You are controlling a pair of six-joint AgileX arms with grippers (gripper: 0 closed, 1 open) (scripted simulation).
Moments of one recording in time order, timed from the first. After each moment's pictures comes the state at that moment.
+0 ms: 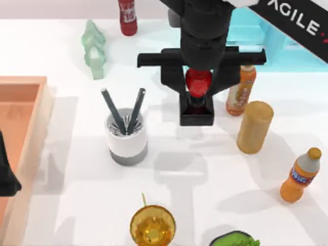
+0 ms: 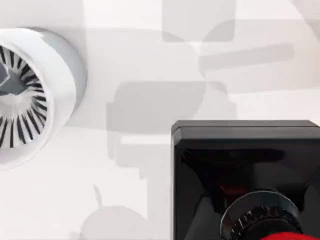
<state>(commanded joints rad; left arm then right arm) 0.00 0.00 0.00 0.00 0.00 0.00 0.71 2.24 2.32 -1.57 0.10 0.73</state>
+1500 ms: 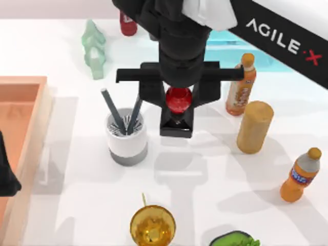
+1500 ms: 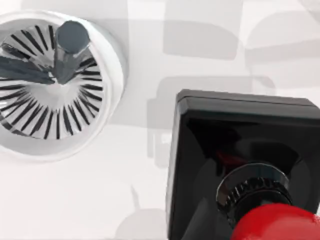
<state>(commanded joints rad) 0.00 0.00 0.00 0.00 0.00 0.00 0.79 2.22 2.24 -1.48 0.13 0.80</state>
